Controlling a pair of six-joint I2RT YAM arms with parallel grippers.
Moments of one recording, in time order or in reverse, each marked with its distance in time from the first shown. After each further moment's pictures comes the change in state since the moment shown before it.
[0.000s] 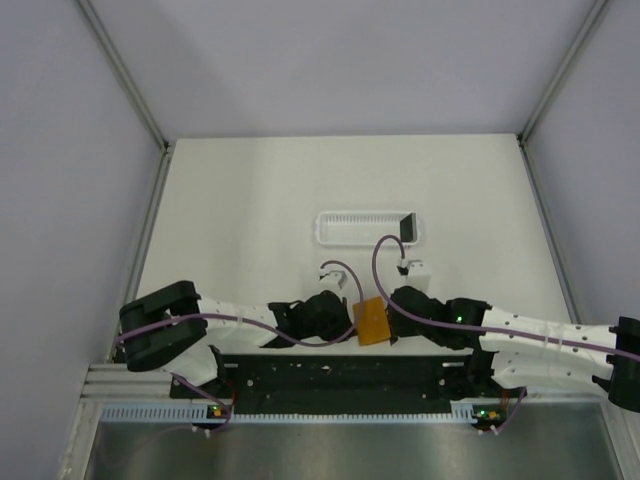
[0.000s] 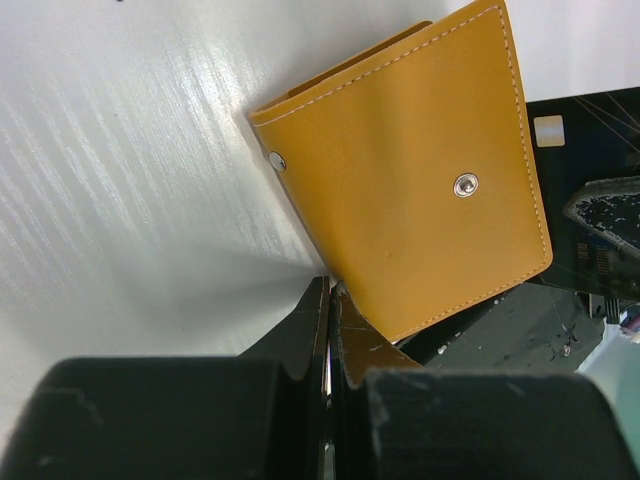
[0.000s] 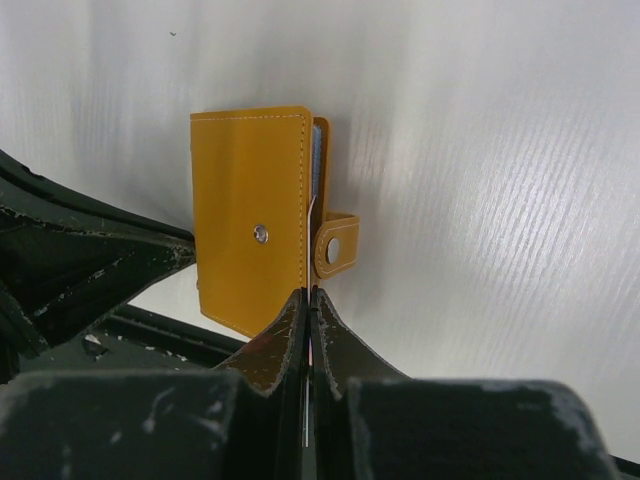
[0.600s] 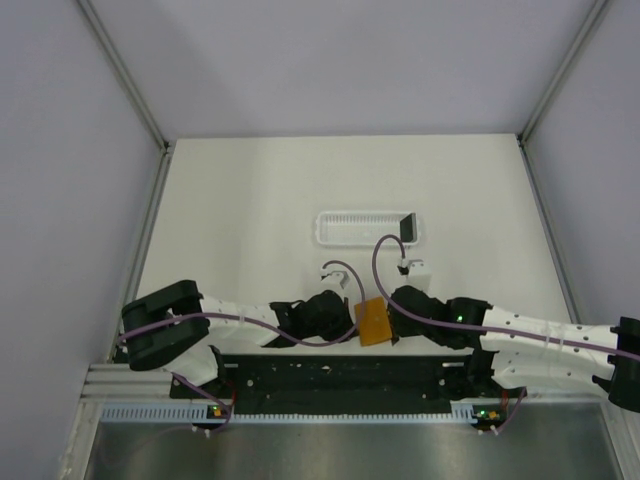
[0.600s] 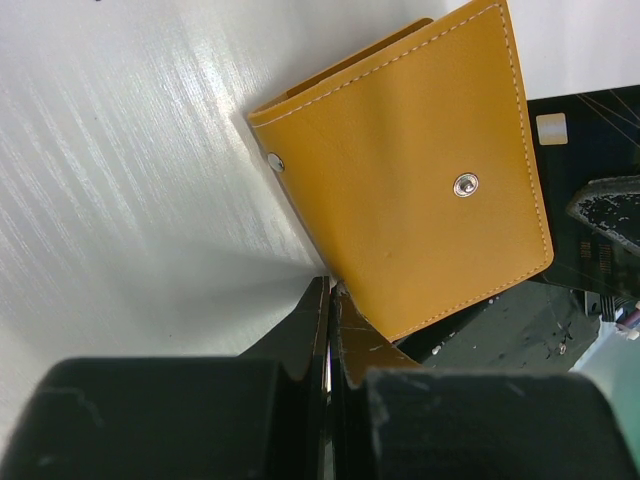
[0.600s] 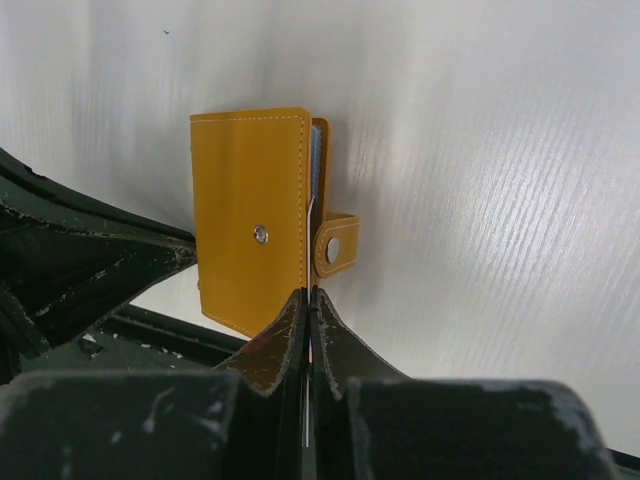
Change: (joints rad) left arm 0.000 0.017 0.014 0.003 0.016 0.001; right arm 0.000 -0.001 0.012 -0.034 0.004 -0.002
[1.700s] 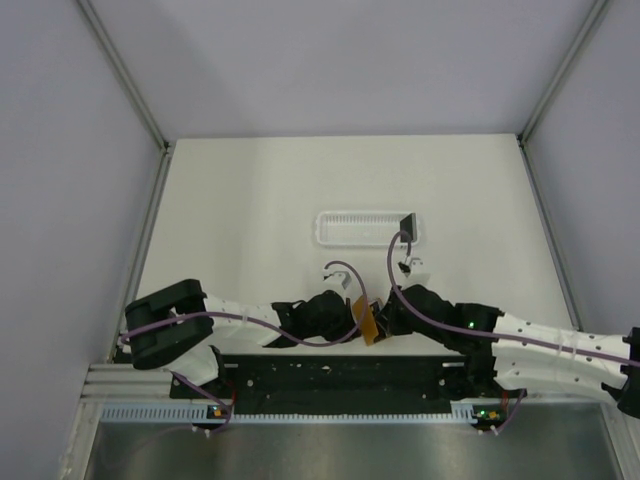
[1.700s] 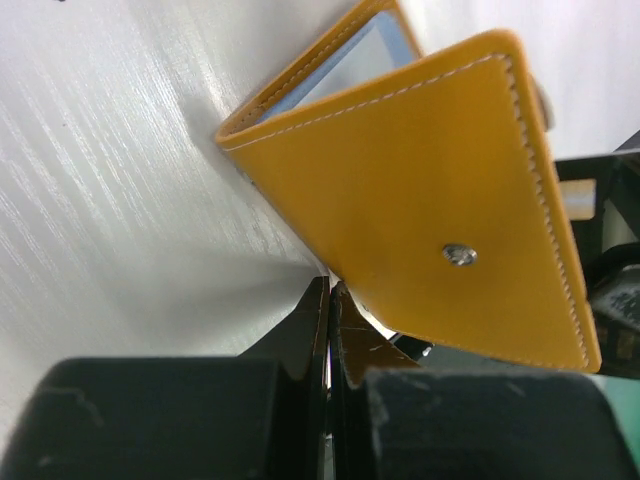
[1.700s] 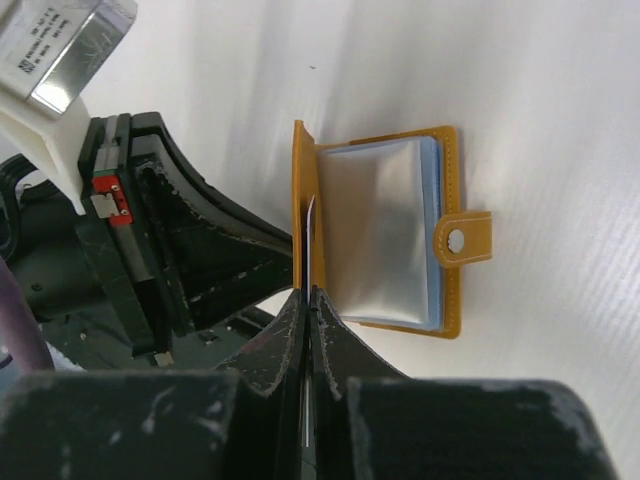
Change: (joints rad) left arm -0.001 0.020 0.002 0.033 0.018 0.000; right arm 0.000 -0.106 -0.048 0.170 -0.072 0.007
